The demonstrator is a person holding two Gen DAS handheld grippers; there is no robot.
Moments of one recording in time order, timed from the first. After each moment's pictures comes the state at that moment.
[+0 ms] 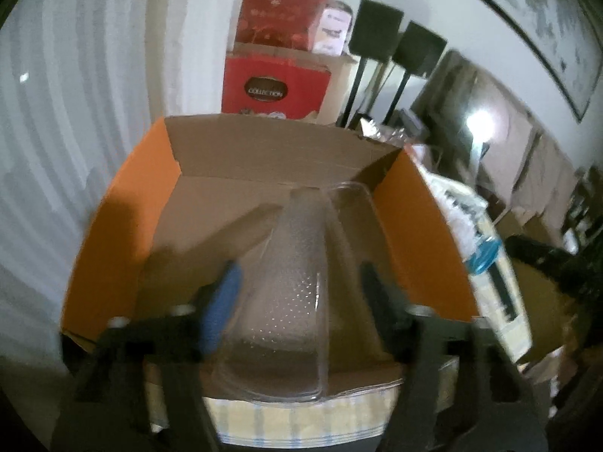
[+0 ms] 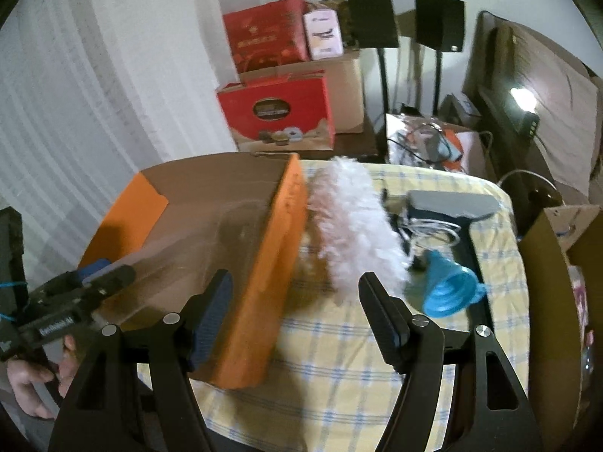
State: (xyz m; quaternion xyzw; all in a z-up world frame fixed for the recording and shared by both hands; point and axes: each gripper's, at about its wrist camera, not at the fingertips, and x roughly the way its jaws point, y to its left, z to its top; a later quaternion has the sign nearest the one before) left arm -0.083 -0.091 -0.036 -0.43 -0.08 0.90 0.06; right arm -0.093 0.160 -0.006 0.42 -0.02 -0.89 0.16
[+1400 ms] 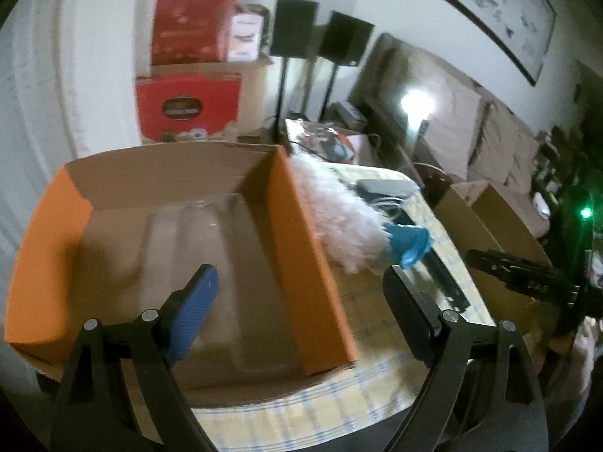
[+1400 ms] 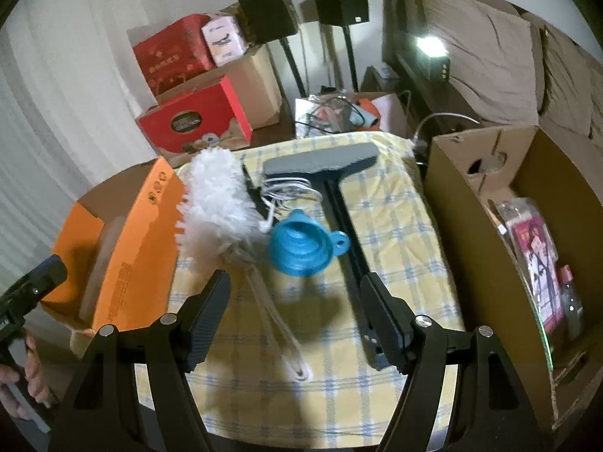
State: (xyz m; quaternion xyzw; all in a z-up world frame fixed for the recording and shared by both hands) left arm -0.079 0.020 -0.010 -0.40 -0.05 0.90 0.17; right arm -0.072 0.295 -0.030 0.44 -0.09 -0.89 0.07
